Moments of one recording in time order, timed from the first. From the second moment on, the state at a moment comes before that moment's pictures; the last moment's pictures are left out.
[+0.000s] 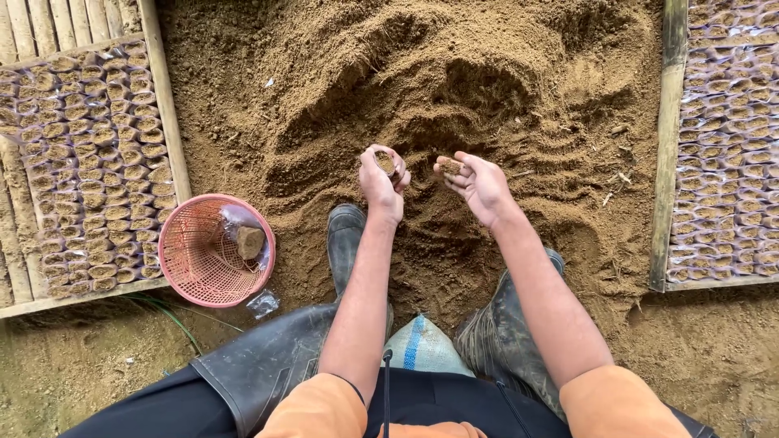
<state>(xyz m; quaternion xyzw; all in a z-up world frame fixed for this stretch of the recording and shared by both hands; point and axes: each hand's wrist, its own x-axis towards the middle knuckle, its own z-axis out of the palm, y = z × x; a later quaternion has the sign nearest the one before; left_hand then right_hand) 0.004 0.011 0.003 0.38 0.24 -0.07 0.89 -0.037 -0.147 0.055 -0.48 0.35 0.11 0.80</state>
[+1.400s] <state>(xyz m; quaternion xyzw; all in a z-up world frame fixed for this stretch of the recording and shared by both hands) -0.007 -0.018 0.005 0.47 0.19 -0.11 0.85 -0.051 -0.102 0.045 -0.98 -0.10 -0.17 0.09</state>
